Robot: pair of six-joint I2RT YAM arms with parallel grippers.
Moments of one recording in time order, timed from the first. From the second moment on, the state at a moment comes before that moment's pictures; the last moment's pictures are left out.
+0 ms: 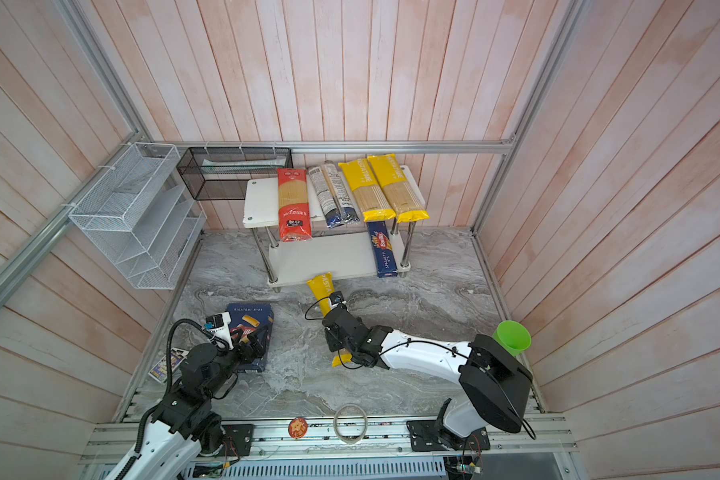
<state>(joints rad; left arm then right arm) -0.38 0.37 0.16 -0.11 -0.05 -0.48 1.01 1.48 0.86 -0.18 0.34 0.50</state>
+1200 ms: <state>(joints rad) -0.38 0.37 0.16 -0.11 -0.03 -0.48 0.61 1.65 1.13 -0.18 0.22 0.30</state>
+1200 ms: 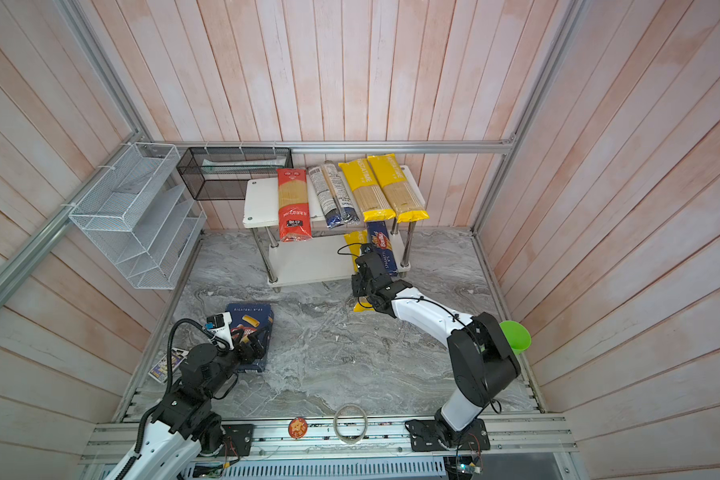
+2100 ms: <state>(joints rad) -0.38 0.42 0.16 -0.09 -0.03 -0.47 0.50 1.92 1.34 -0.08 0.14 0.28</state>
